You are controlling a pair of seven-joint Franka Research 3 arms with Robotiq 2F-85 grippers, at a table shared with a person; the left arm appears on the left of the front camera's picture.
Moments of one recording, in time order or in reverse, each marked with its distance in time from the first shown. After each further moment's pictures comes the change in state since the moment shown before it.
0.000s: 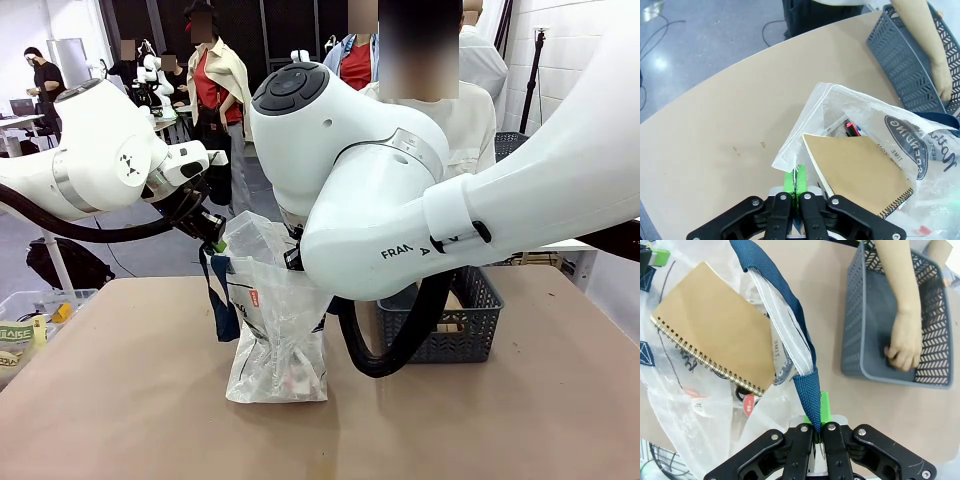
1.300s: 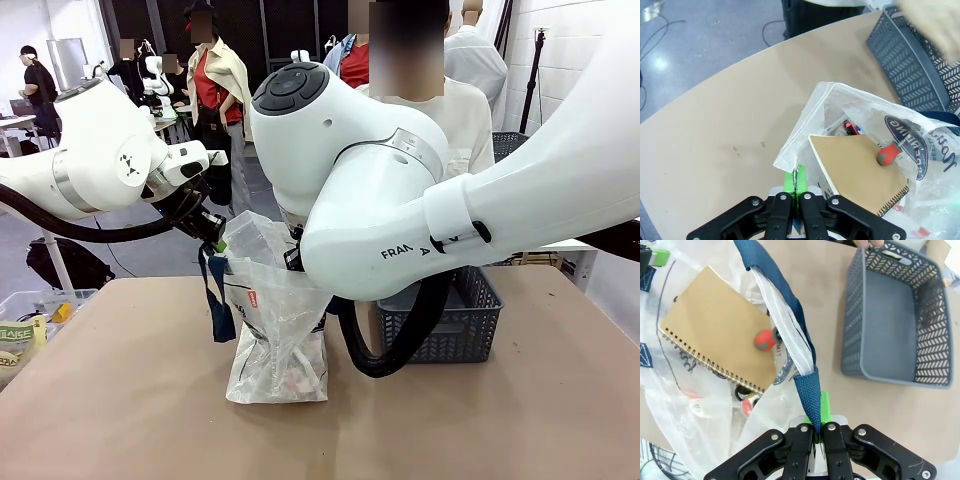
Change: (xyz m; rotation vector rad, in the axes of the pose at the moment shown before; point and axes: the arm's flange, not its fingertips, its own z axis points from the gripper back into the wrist) left arm 0.000 0.000 0.000 0.000 0.000 0.000; right arm 0.000 0.000 0.000 0.000 0.000 0.000
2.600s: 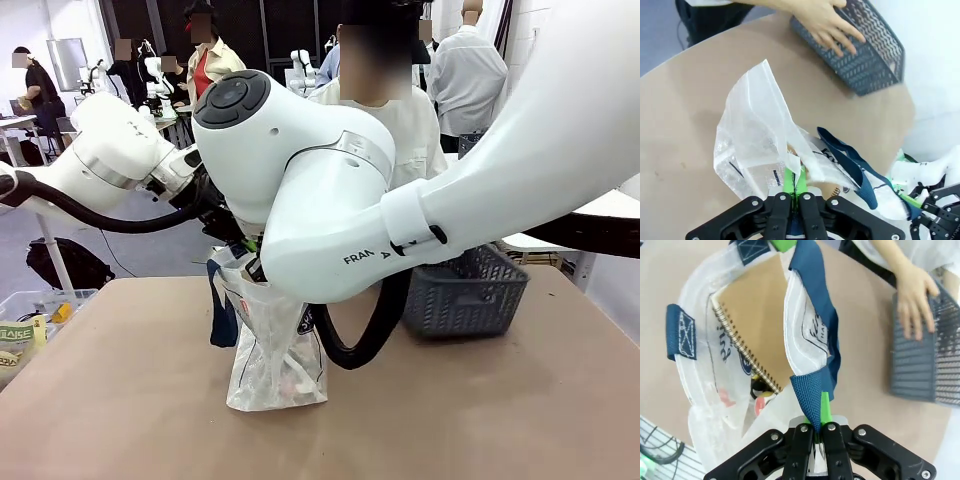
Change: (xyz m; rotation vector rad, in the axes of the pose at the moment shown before) left arm 0.028 0.011 -0.030 -0.469 0.036 0.058; right arm 0.011 0.056 0.005 0.022 -0.051 0.337
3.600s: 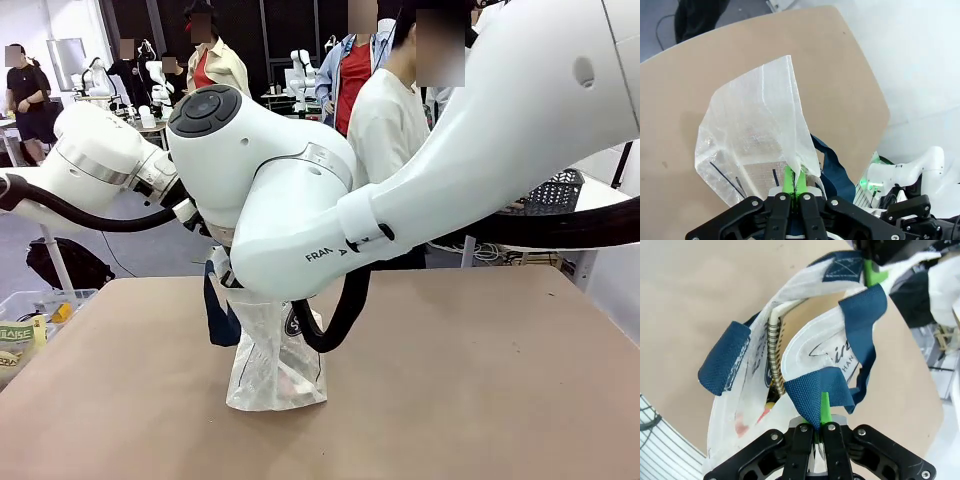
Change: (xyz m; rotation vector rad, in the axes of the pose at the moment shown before) left arm -0.007 0.011 0.008 -0.127 -0.025 0.055; right arm 0.030 0.032 -0.019 0.069 -0.033 0.355
